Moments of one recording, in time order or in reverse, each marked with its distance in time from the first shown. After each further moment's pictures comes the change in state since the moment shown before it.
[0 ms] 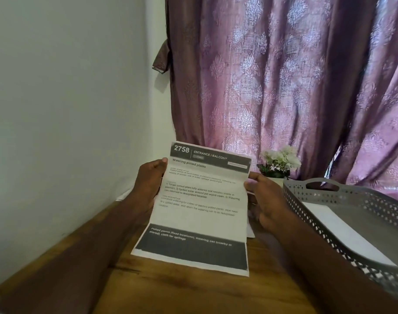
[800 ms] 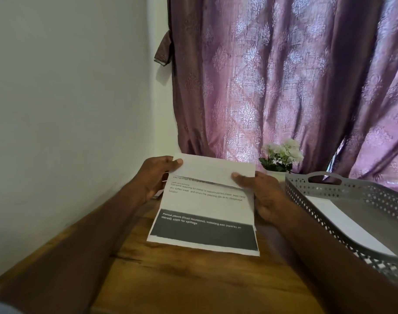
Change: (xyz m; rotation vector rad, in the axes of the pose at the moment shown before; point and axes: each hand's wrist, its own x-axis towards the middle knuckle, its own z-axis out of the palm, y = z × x) left_hand 0.008 -0.007 -0.011 -0.028 -0.235 -0.101; right_hand 0.002 0.006 -0.002 0.125 -0.180 0.059
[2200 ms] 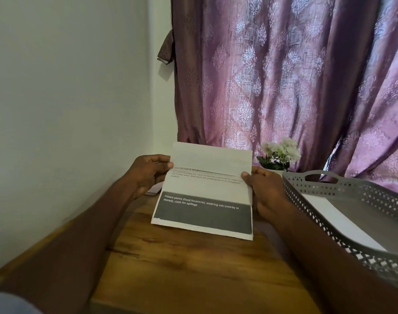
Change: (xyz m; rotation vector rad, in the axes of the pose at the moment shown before) left_hand 0.003 0.002 -0.011 -0.163 0.033 0.006; right_hand 0.007 -0.004 -0.002 -0.140 0.218 -0.104
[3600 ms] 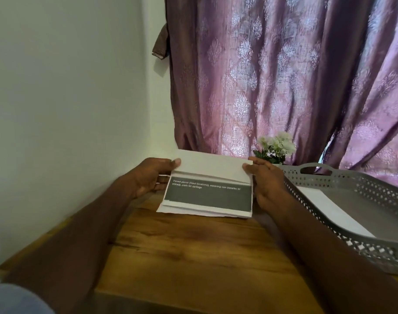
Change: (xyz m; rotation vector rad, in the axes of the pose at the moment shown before) left_hand 0.000 -0.010 -0.002 0.248 -0.187 -0.190; right_hand 0.005 -0.003 -0.009 0.191 0.045 0.007
